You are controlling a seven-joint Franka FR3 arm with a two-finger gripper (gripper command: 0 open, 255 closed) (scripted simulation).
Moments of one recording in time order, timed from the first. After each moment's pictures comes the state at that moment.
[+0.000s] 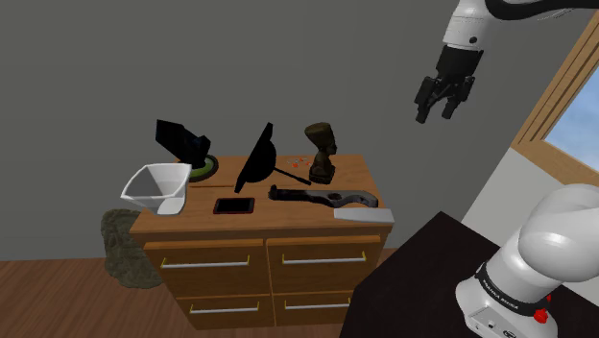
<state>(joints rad) -0.02 -0.77 -0.04 -2.35 0.04 1.58 0.17</state>
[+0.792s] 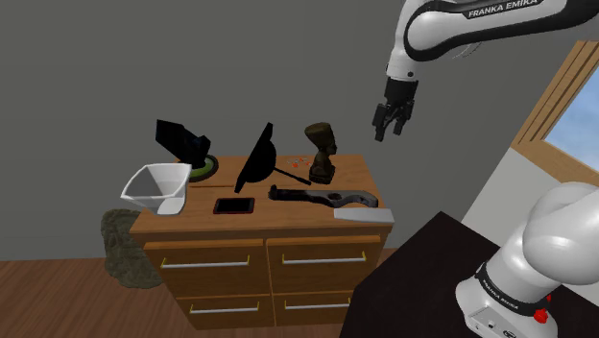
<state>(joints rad) 0.06 -0.41 -0.09 -2.30 0.08 1.81 -0.05</state>
